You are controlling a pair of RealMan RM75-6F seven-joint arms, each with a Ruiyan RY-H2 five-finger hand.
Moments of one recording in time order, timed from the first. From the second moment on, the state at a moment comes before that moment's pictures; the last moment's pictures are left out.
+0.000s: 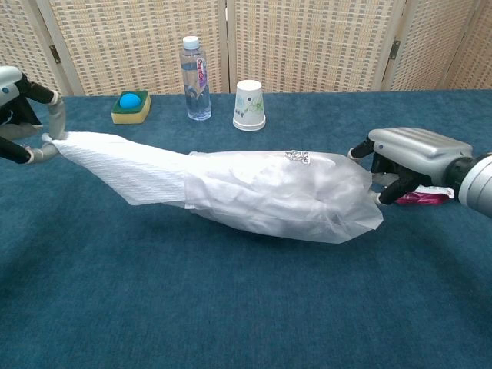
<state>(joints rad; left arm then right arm) -0.44 -1.42 -0.13 -1.60 1.41 1.34 0.33 0.60 -1.58 0.13 -1.40 -1.25 1.00 -0.25</state>
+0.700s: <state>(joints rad) -0.43 -1.42 -0.16 -1.57 1.38 1.35 0.32 0.54 -1.46 0.12 -1.44 -1.20 1.05 -0.27</state>
